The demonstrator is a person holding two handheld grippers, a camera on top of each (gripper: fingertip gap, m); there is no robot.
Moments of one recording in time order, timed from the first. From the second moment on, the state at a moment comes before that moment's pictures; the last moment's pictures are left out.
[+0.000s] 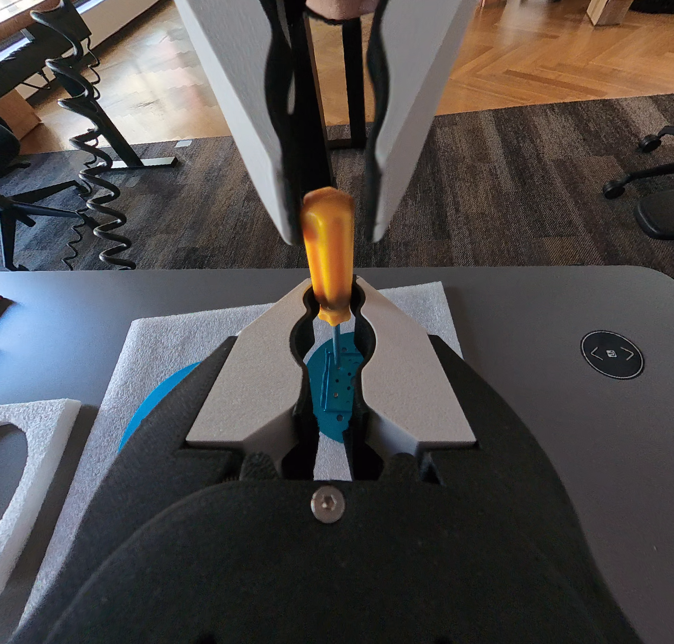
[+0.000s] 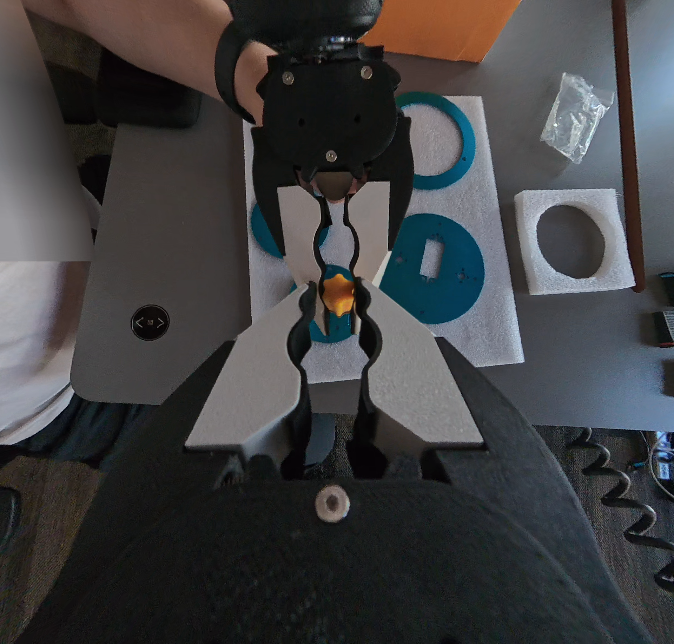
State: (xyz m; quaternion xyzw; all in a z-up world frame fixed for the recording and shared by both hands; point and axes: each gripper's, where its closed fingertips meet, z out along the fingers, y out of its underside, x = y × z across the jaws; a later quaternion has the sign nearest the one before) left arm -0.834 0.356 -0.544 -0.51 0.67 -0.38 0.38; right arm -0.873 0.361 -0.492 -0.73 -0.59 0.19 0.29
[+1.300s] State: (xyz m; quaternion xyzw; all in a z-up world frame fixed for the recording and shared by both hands) left arm -0.831 0.353 -0.547 -0.50 0.69 -0.38 0.37; right arm -0.861 0.362 -0.503 -0.71 -0.69 0.01 0.16
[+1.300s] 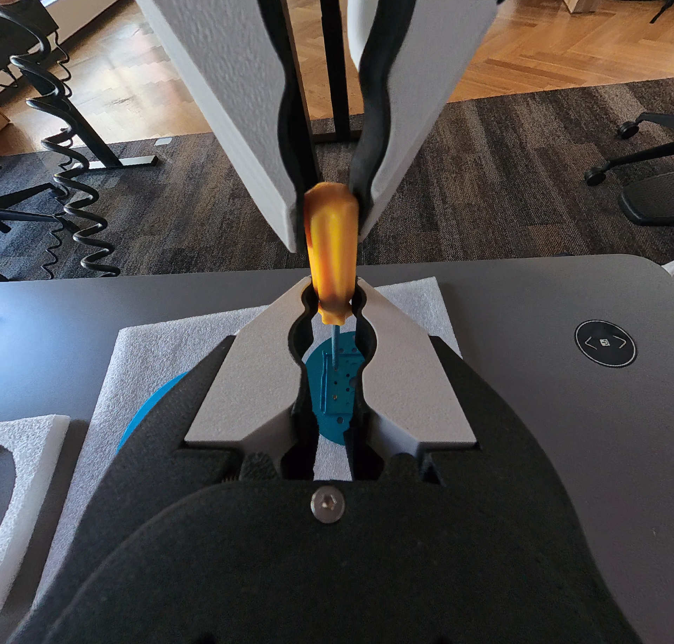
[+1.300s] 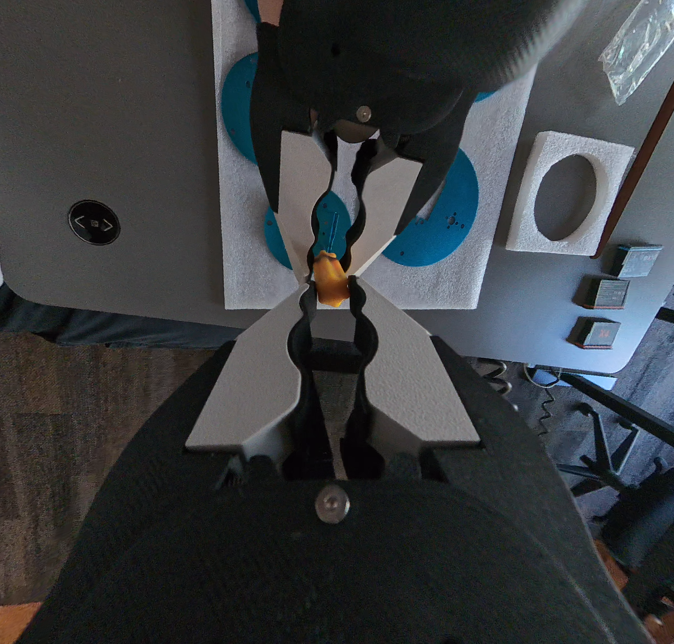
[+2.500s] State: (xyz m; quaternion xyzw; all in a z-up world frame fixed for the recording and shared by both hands) left arm -0.827 0.354 -0.548 -0.50 0.68 -0.38 0.36; right arm -0.874 0.364 -0.498 -0.78 -0.61 0.00 0.14
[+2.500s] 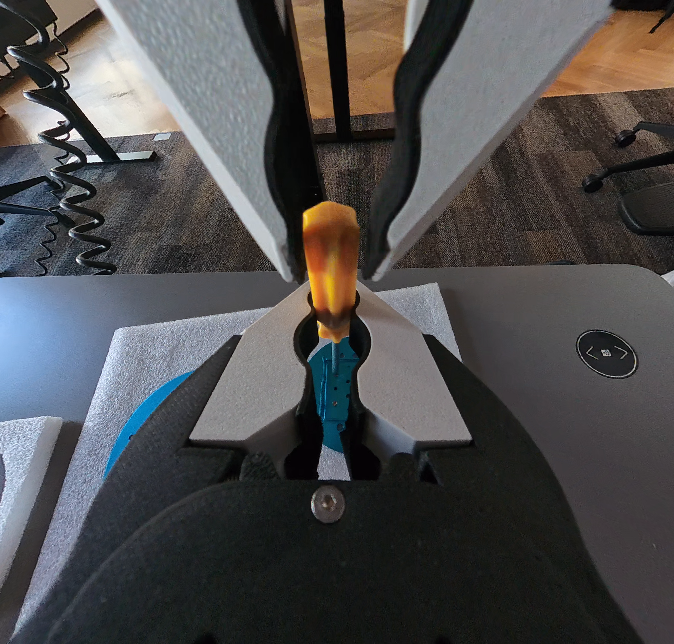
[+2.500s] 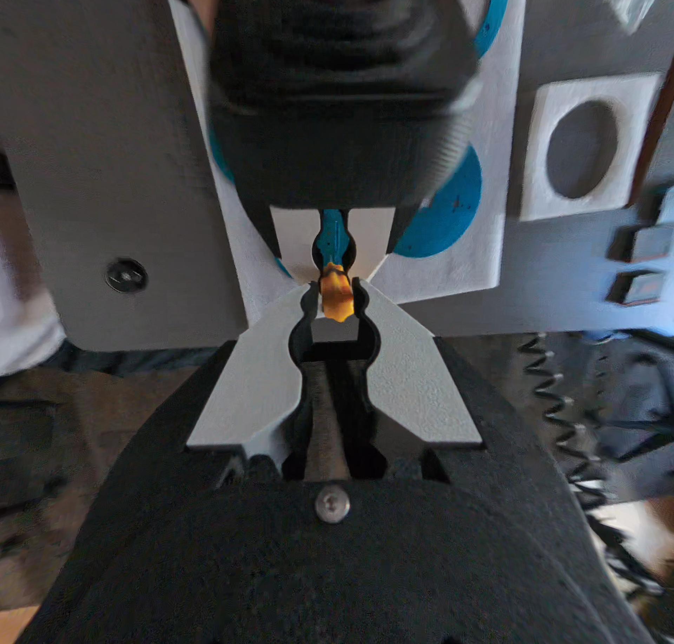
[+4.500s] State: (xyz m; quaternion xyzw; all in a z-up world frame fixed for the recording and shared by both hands) left arm -0.824 0.355 -0.549 -0.51 0.68 -0.38 0.36; right arm -0.859 0.363 -0.501 -0.89 -0.45 0.02 0.10
